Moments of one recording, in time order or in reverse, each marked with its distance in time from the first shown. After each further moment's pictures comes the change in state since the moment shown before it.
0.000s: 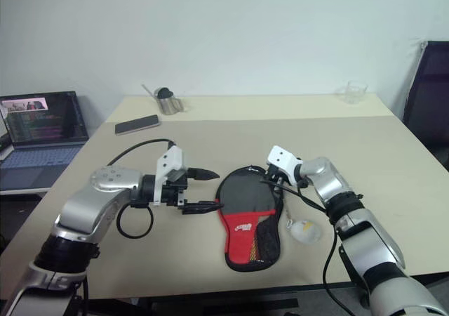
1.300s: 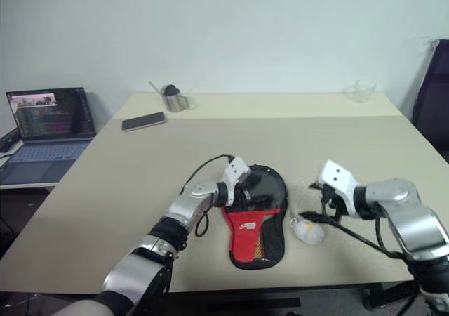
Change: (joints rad) left arm -0.278 -0.561 -0.102 0.916 0.275 -0.494 0.277; right arm 0.683 -0.504 -0.384 -1.242 0.326 0.657 0.263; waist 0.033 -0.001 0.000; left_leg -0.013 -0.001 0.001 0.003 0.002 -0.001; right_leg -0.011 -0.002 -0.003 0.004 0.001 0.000
